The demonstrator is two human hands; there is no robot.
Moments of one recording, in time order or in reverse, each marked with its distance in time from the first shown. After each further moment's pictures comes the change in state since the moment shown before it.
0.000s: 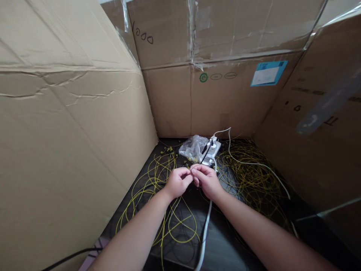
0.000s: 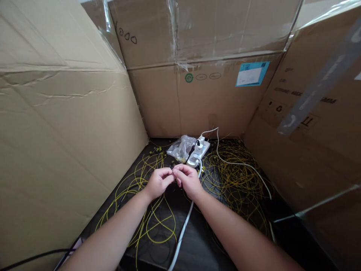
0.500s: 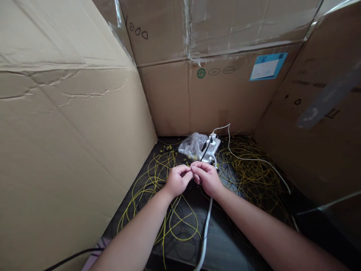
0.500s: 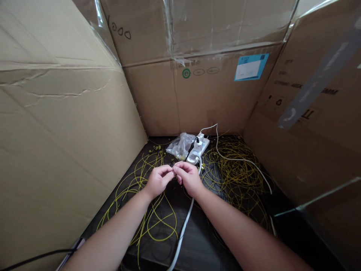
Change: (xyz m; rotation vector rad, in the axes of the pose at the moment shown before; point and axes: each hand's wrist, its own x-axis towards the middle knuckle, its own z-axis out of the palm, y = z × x) left_hand 0.000 -0.004 0.001 0.072 0.068 0.009; right_hand 0.001 0.001 -0.001 0.015 0.023 0.004
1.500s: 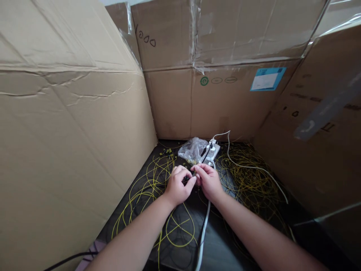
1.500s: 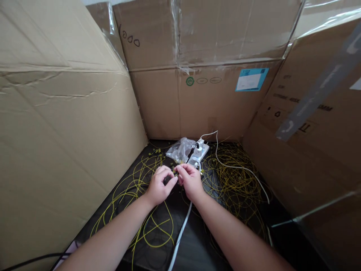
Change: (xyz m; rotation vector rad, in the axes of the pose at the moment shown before) left_hand -0.006 0.003 0.007 0.354 0.153 0.182; right_hand 0.008 -0.003 -0.001 0.004 0.115 -0.025
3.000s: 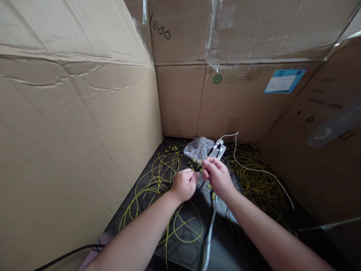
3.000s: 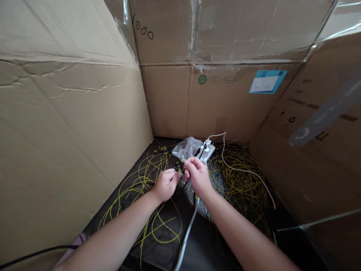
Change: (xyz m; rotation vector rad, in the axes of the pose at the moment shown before) left_hand -0.001 -0.011 -0.001 -0.078 -0.090 -0.054; right_hand 0.002 -0.034 0.015 -0.095 -0.043 0.002
